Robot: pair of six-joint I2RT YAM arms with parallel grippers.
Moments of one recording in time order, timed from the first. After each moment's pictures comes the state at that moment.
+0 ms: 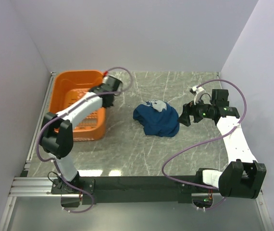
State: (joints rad) left arm -0.54 1.76 1.43 -0.66 -0.55 -0.34; right arm -0.09 1.20 1.01 -0.72 -0.72 -0.40
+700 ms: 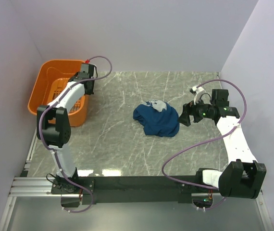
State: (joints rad) left arm -0.17 1.90 1.57 -0.53 -0.36 0.03; right arm -0.09 1.20 1.01 -0.71 -0.72 -0.40
